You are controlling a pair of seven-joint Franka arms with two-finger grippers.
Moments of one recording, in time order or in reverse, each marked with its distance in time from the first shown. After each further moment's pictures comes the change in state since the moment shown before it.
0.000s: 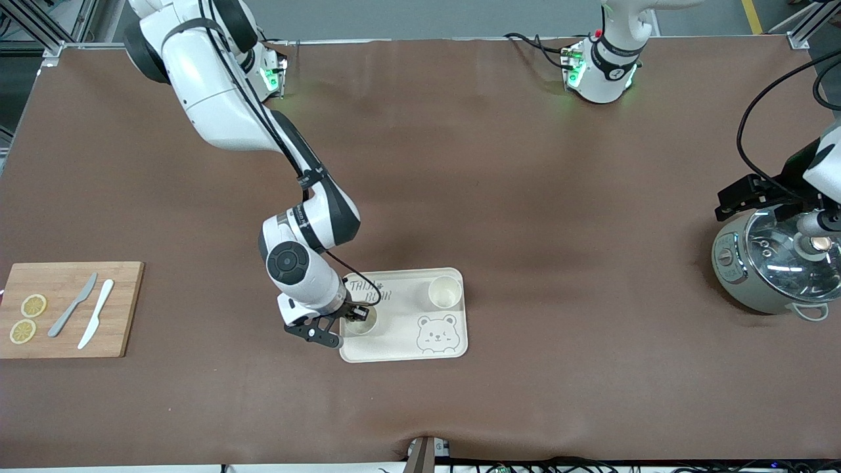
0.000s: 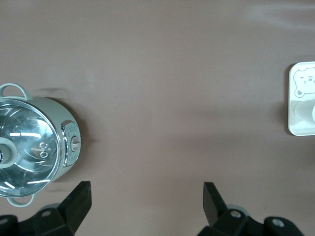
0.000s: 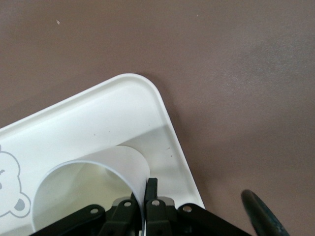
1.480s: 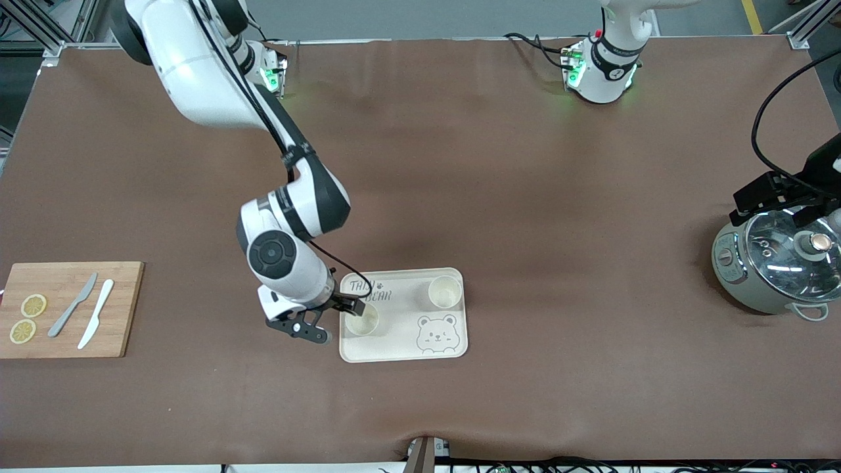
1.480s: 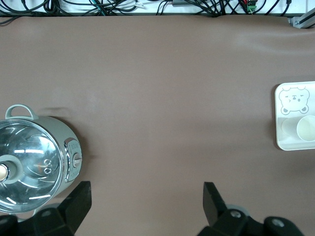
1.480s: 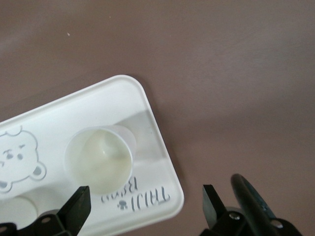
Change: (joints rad) left arm 0.029 0.029 -0.036 0.101 0.000 0.001 -0.002; right arm -0.003 -0.160 -0.011 0.051 -0.033 -0.316 -0.010
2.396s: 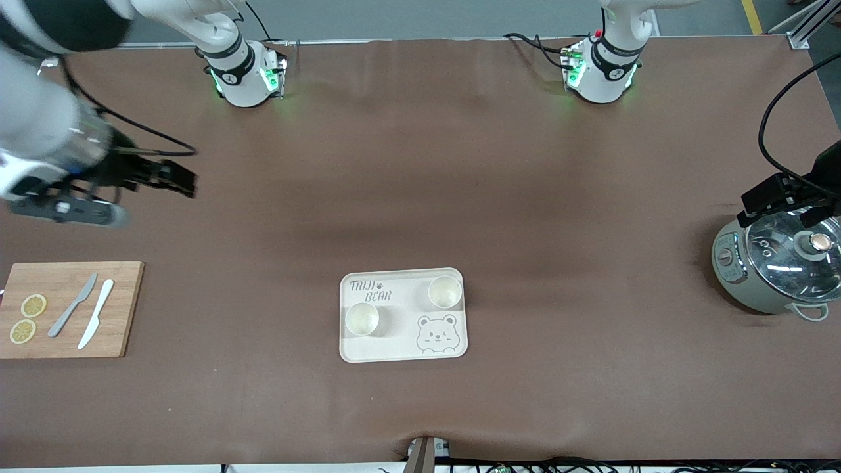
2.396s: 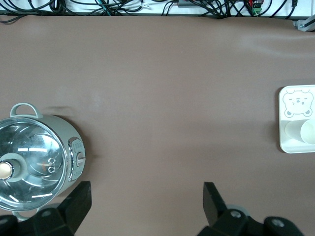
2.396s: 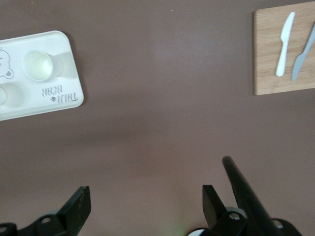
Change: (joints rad) left arm 0.011 0.002 0.005 0.004 0.001 0.000 0.000; right arm -0.289 -0.560 -0.010 -0.076 -0.001 -0.633 -0.483
